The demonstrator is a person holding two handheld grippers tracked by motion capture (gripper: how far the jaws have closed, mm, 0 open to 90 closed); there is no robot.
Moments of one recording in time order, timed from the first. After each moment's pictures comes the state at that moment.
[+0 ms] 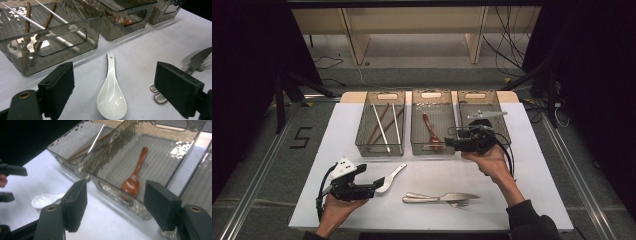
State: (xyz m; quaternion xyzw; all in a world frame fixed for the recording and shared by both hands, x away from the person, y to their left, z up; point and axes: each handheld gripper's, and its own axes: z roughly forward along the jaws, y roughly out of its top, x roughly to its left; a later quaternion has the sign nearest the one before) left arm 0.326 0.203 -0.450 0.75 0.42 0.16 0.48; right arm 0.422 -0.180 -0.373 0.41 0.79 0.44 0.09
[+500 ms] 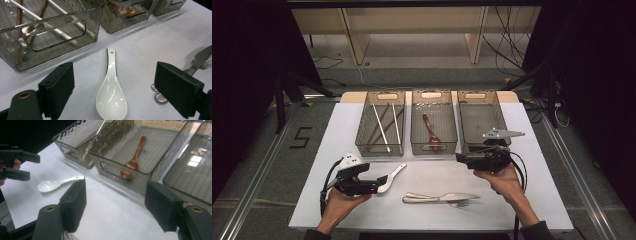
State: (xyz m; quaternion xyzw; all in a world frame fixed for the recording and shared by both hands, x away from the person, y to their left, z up) left arm 0.343 0.195 -0.447 0.77 0.44 0.13 0.44; right arm 0.379 -0.212 -0.392 0.41 0.78 0.46 0.10
